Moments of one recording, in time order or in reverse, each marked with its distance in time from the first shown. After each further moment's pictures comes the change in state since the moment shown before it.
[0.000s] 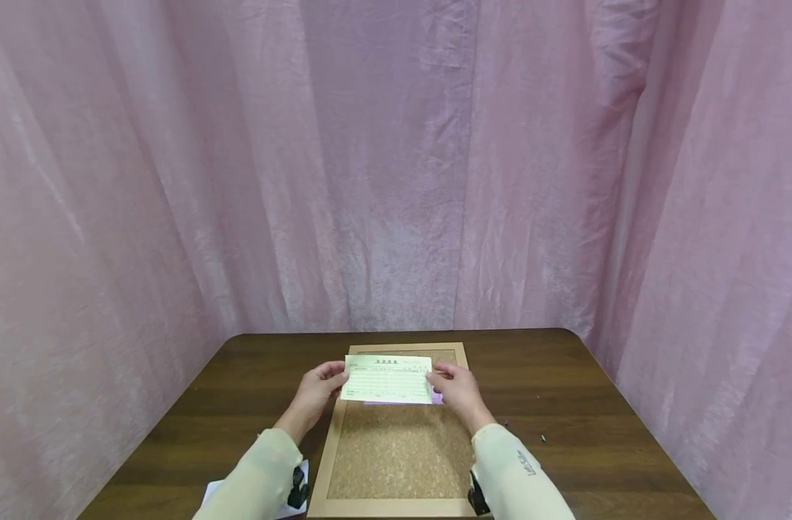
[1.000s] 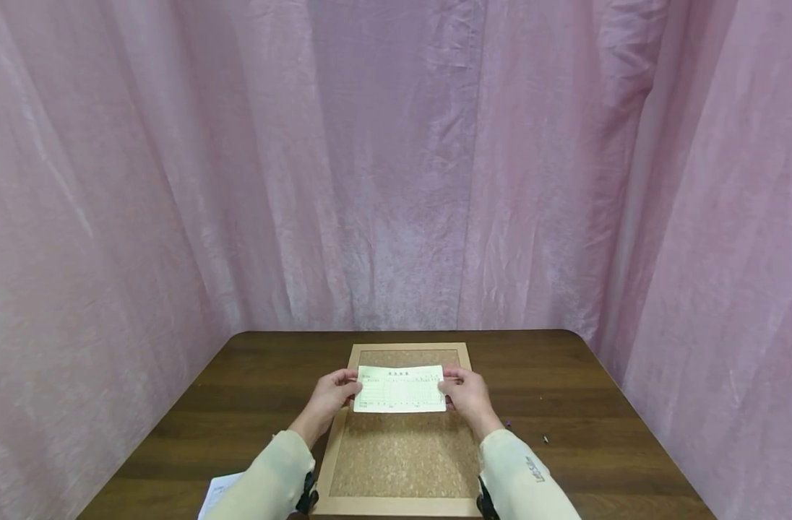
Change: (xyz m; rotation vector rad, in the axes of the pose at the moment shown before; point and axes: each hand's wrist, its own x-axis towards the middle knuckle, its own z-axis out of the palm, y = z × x) left_hand -0.012 -0.005 0.018 0.046 -0.034 -0.054; right_hand 0.000 0.014 -0.004 0.013 0.075 0.021
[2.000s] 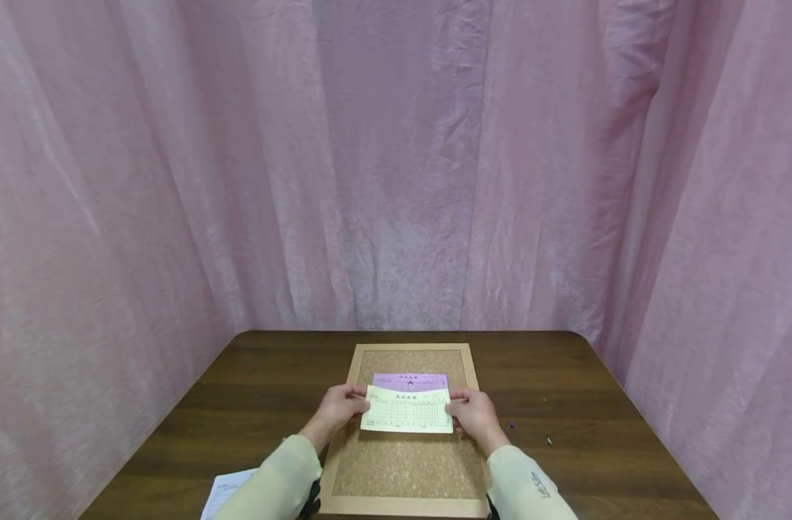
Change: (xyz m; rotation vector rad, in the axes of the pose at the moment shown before) left_hand -0.012 -0.011 0.010 0.188 -0.001 -0.011; right_hand -0.014 0.028 0.000 -0.068 -0.045 0.073
